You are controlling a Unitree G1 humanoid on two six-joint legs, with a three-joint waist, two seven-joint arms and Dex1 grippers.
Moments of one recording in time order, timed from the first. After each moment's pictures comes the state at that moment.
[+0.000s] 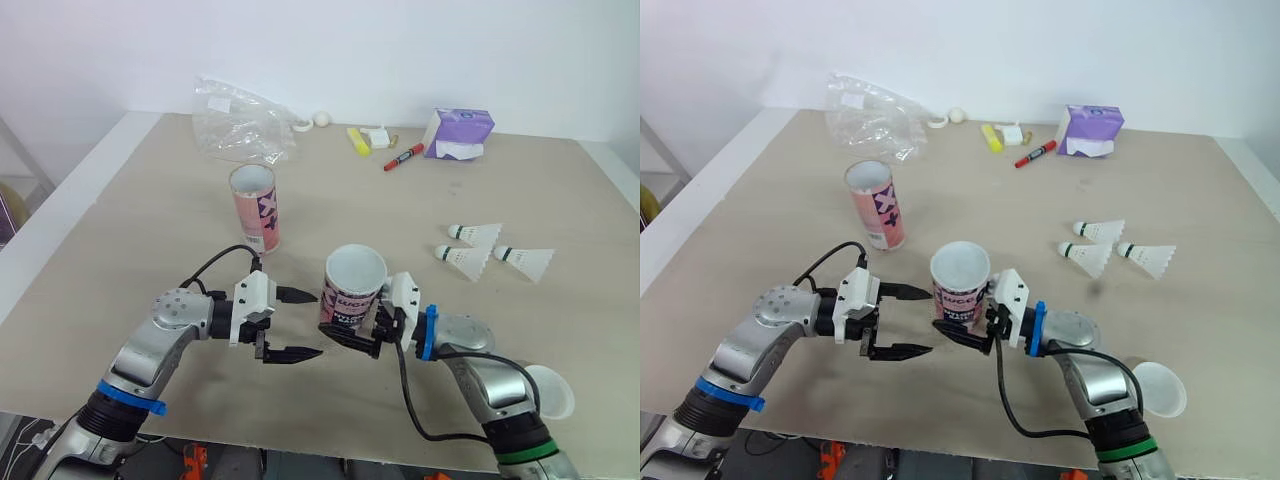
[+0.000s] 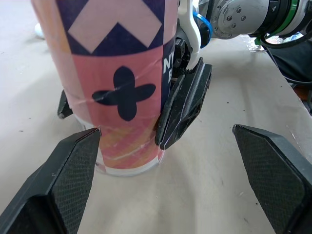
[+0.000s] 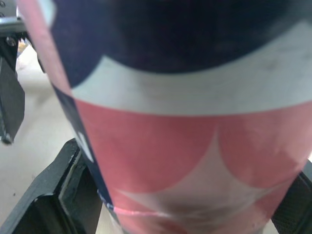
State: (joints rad) left arm -0.32 0.53 -0.23 -0.17 -0.36 0.22 -1.18; right arm -0.22 -0.41 0.16 -0.09 0.33 0.13 0.98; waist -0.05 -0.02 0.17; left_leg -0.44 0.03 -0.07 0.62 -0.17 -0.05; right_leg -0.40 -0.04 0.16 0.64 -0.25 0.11
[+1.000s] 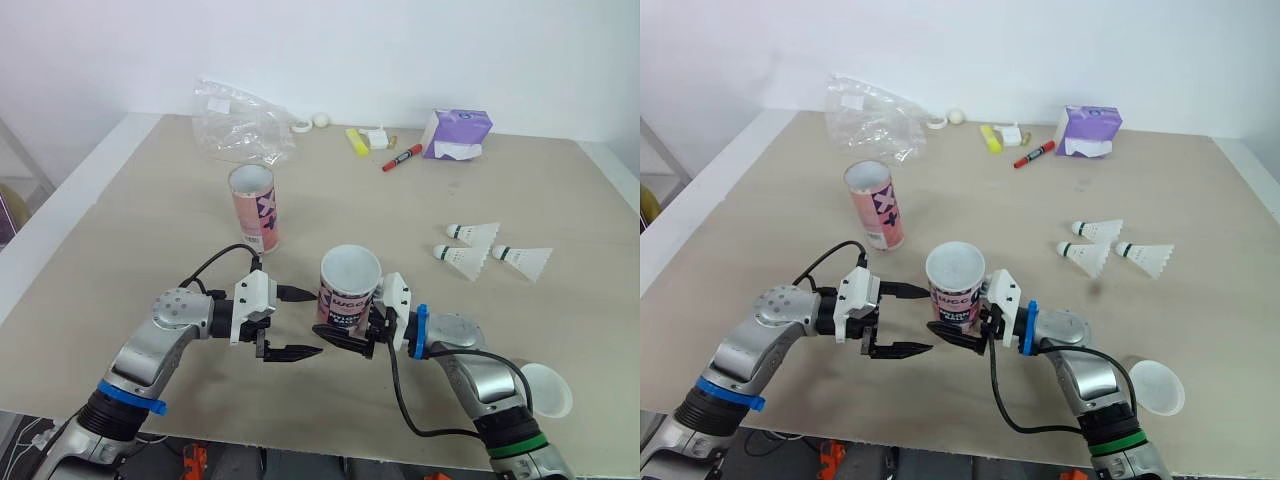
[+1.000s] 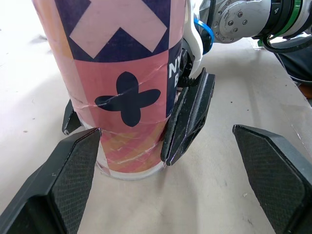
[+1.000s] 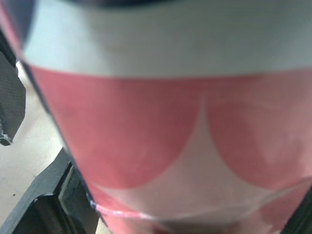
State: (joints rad) left arm -0.32 0.53 -0.23 -0.16 -0.35 0.22 -1.16; right arm -0.24 -0.40 0.18 -0.03 0.32 0.11 0.99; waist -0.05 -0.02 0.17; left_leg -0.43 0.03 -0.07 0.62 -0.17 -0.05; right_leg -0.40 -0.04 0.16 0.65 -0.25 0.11
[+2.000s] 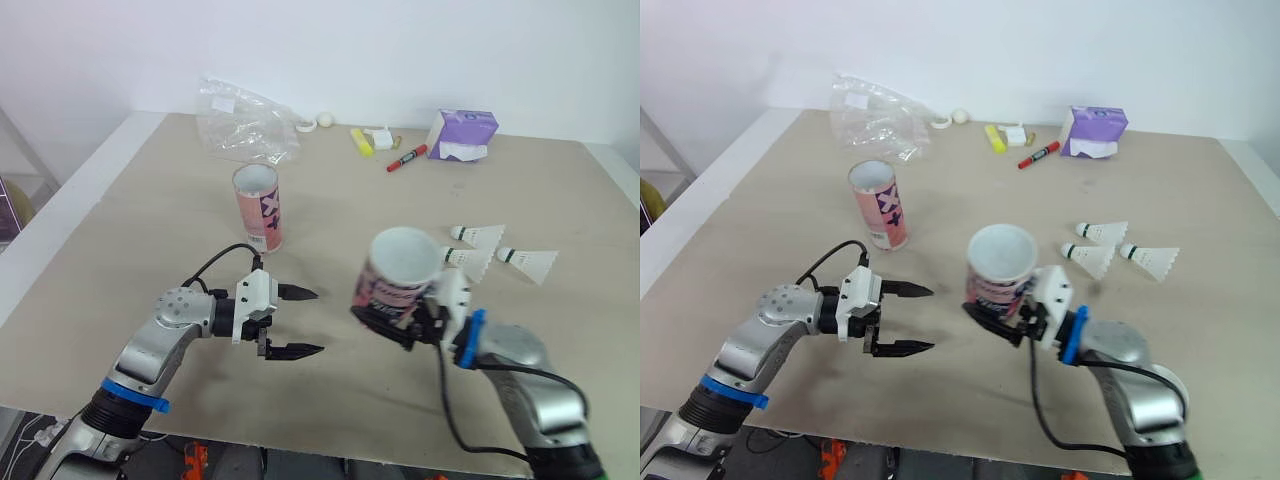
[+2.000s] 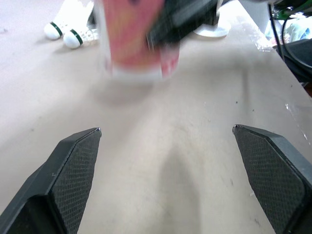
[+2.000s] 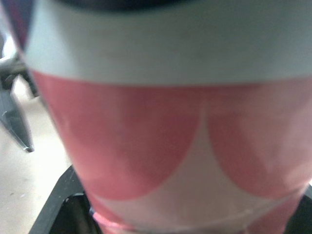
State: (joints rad) left arm -0.34 0.51 -0.23 -0.14 -0.36 0.20 -1.17; right arm 0.03 -0.54 -0.17 -0.44 0.51 0.28 0.81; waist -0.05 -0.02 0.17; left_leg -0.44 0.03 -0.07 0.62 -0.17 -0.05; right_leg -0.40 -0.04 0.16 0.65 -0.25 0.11
